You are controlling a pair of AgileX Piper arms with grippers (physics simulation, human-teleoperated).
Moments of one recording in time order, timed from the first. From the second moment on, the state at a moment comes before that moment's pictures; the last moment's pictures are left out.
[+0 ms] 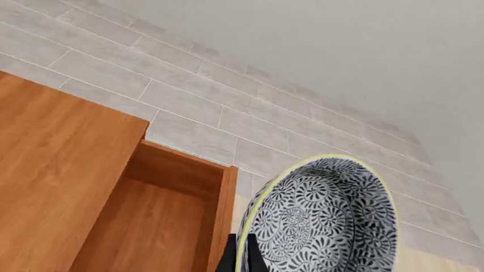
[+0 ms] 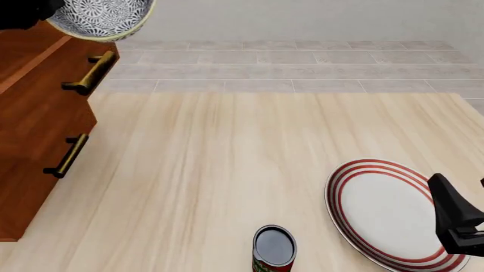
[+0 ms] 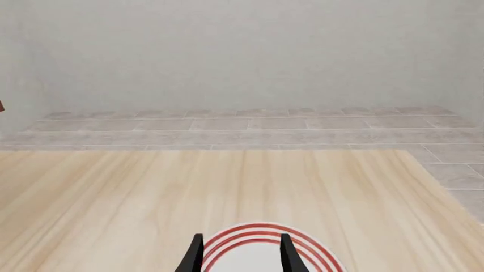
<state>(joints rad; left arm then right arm) -0.02 1.28 -1.18 0.22 -0.42 0.06 0.07 0.00 -0.04 0.04</state>
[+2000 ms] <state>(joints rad) 0.42 1.14 -1.12 0.21 -0.43 0.07 0.05 0.00 -0.02 0.02</state>
